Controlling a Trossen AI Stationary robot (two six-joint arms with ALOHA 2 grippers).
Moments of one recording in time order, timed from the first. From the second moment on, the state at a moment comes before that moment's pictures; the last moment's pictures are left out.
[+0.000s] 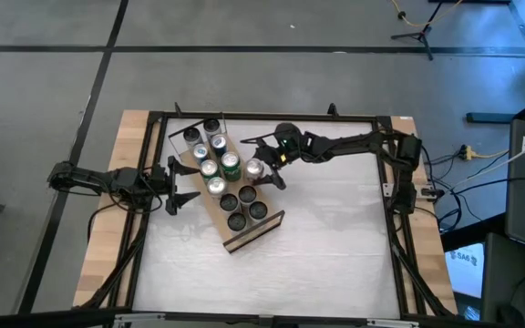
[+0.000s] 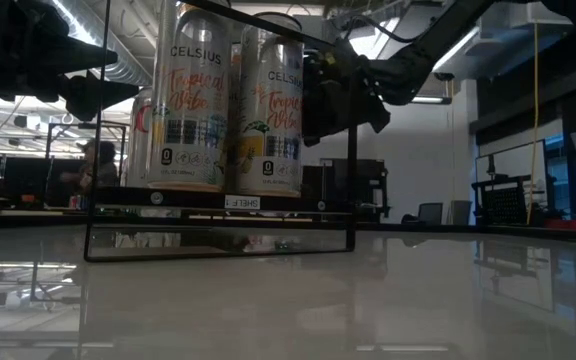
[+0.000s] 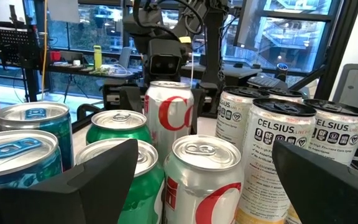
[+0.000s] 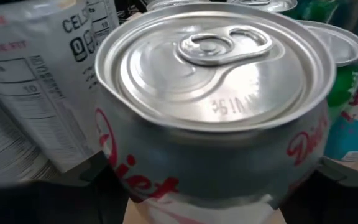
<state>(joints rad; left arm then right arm) -0.18 0.00 0.01 0.06 -0.35 -0.09 -0.31 1.92 1.15 0.34 -0.71 -0.29</state>
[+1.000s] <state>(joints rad) -0.18 0.00 0.01 0.06 -0.35 -0.09 -0.26 1.97 1.15 0.39 -0.64 -0.32</state>
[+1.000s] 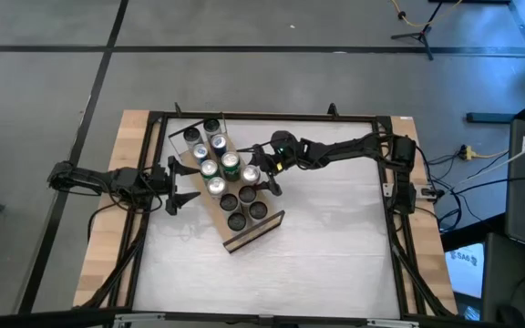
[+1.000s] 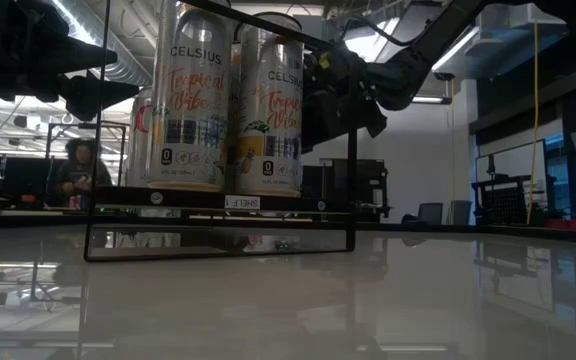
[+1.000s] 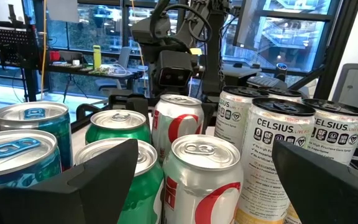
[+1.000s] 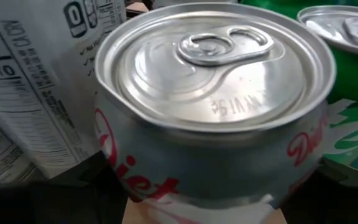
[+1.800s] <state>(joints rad) -0.18 0.00 0.01 0.06 -0.35 -0.09 -0.26 1.97 1.15 0.39 -0.69 -0.32</state>
